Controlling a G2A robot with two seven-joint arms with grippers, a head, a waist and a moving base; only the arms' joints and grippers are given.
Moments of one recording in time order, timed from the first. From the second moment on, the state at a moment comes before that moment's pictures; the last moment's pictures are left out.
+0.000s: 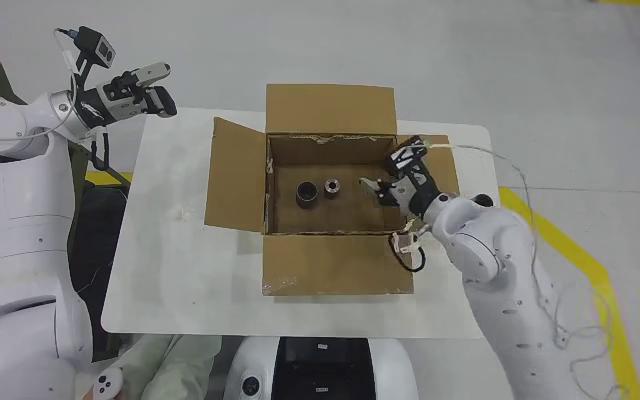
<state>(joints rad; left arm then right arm) 0.73 -0.93 -1.61 -1.10 -0.31 -0.20 -1.35 -1.26 -1.28 1.28 -1.95 -1.13 -0.26 0.78</state>
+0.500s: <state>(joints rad) 0.73 -0.93 -1.61 -1.10 -0.31 -0.20 -1.35 -1.53 -1.25 1.59 -2.04 -1.07 -0.21 0.65</state>
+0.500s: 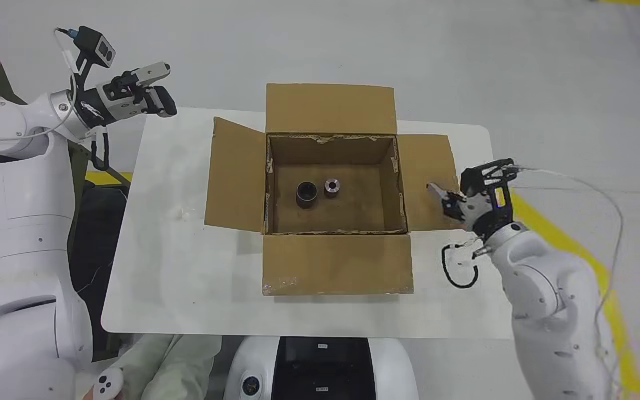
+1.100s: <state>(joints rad) 0.73 -0.93 -1.61 -1.10 -0.31 -0.20 -1.35 -1.59 -1.23 1.69 -1.98 -1.08 -0.12 0.68</state>
